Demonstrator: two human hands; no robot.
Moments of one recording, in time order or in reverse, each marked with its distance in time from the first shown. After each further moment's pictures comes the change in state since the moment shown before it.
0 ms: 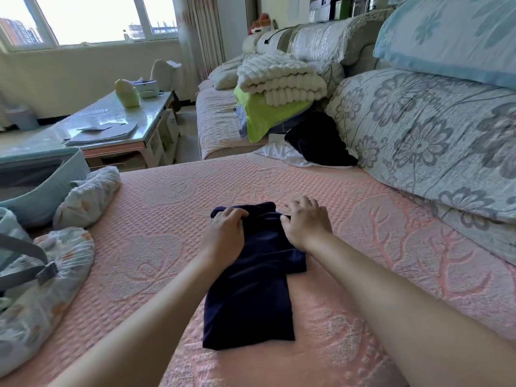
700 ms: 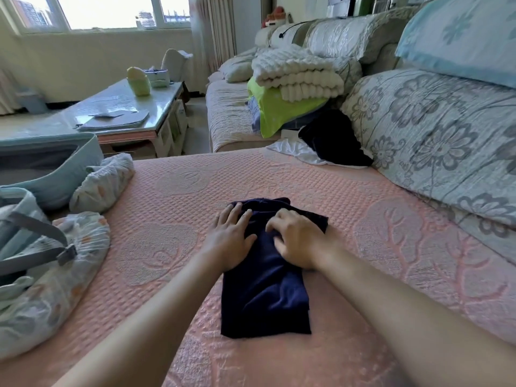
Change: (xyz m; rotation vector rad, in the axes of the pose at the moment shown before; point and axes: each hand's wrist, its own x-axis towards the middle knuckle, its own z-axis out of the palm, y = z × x) left_hand -0.014 -0.025 -0.012 0.317 -0.331 -0.025; right_hand -0.028 -0.035 0.009 0.097 0.025 -0.483
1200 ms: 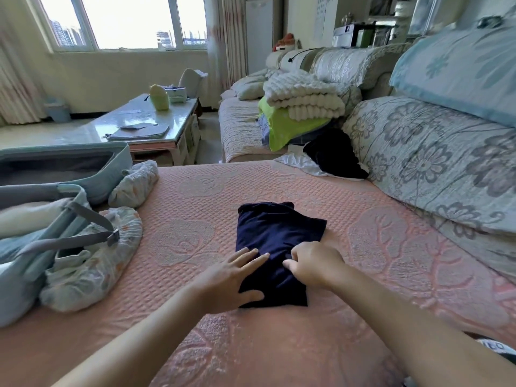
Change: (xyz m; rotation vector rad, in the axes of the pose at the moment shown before) left_hand -0.133 -0.009 -0.015 -0.022 -0.158 0.361; right_hand -0.074 -0.064 -0.052 -0.072 -0.368 0.397
